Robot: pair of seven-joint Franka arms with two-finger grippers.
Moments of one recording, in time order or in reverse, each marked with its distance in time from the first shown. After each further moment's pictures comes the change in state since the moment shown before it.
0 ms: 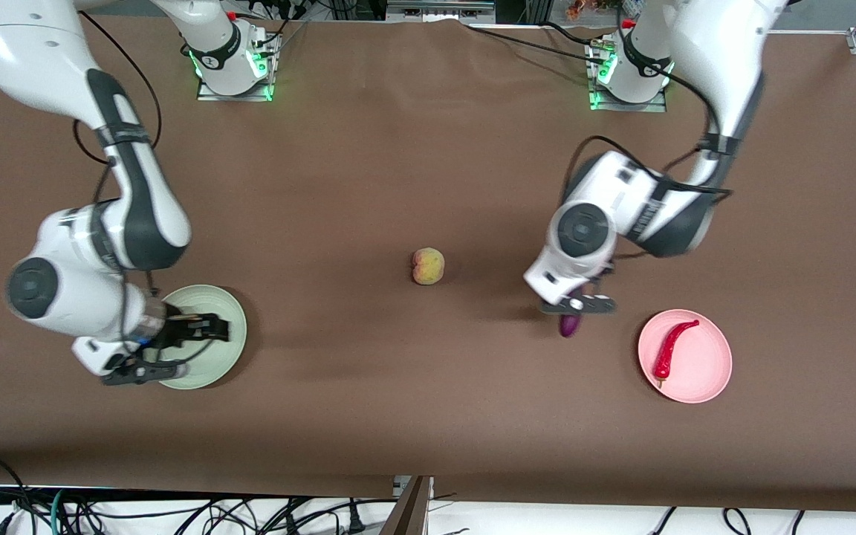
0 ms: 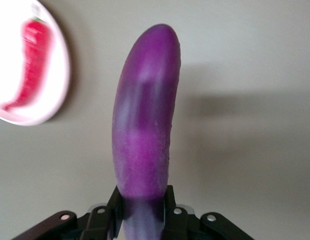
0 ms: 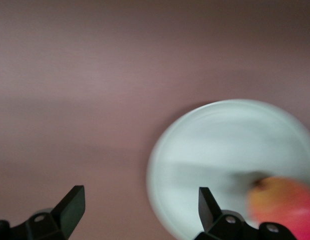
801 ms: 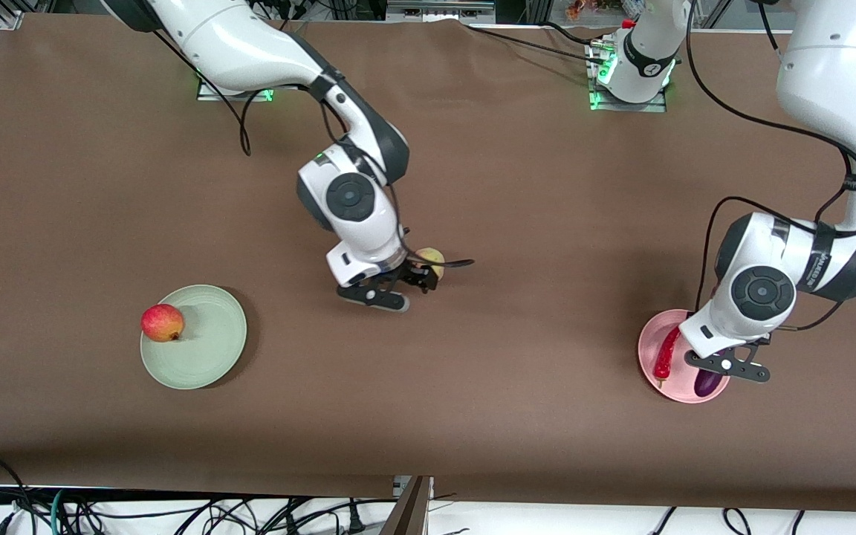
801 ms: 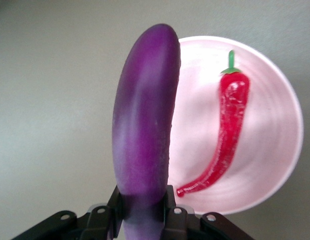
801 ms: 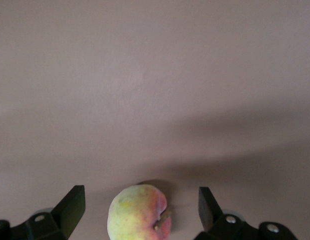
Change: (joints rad) left arm 0.311 0.110 0.049 0.029 0.250 0.225 0.473; right arm 0.491 0.099 -0.010 -0.004 -0.085 0.215 0.797
